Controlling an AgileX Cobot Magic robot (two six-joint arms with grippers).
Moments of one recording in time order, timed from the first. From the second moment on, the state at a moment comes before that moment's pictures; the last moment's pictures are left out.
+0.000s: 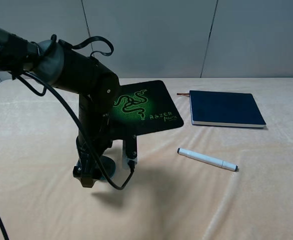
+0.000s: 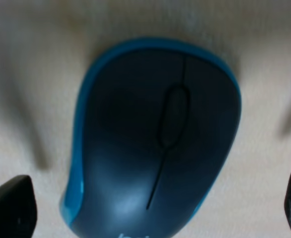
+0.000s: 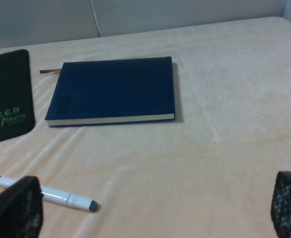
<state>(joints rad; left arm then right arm) -0.72 2.01 -1.16 0.19 0.90 0.71 -0.02 -0.01 -0.50 0.01 1.03 0.06</state>
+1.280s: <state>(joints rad) -0.72 2.01 -1.10 0.21 0.82 0.71 -0.02 -0.01 -0.50 0.01 1.03 0.06</state>
